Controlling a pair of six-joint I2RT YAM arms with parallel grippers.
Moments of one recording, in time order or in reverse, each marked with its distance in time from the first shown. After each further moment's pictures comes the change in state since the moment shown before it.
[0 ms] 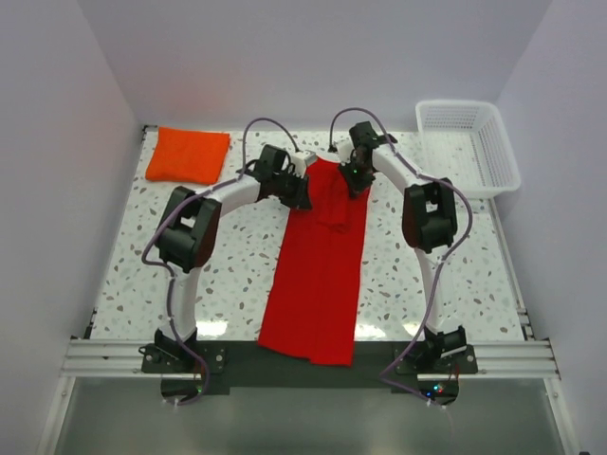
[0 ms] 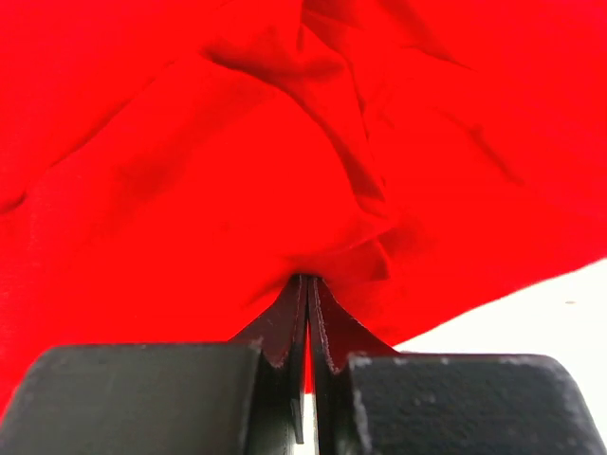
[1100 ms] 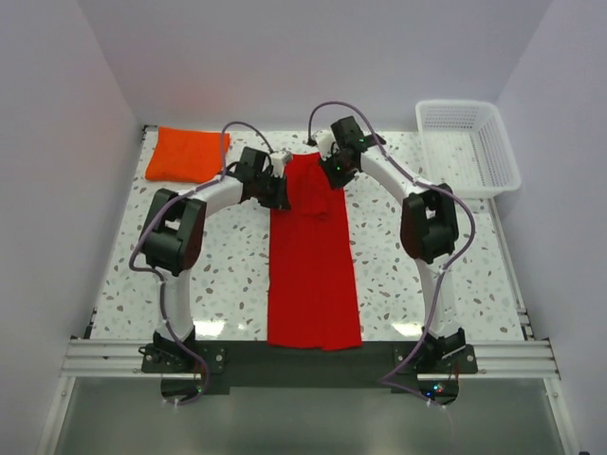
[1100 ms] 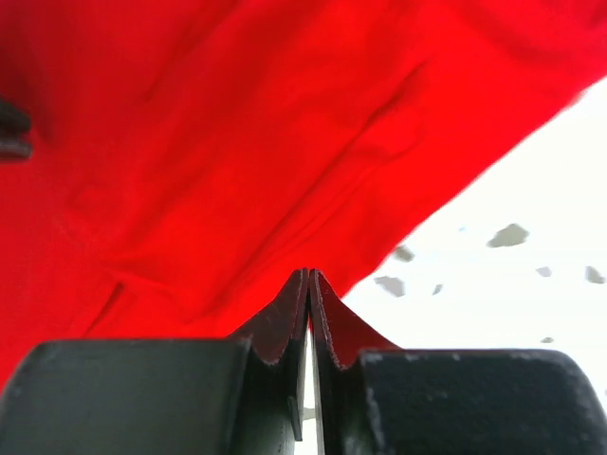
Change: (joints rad) left arm 0.095 -0.098 -0.123 0.004 -0.099 -0.086; right arm 0.126 -0.118 -0.012 0.125 0.012 -0.013
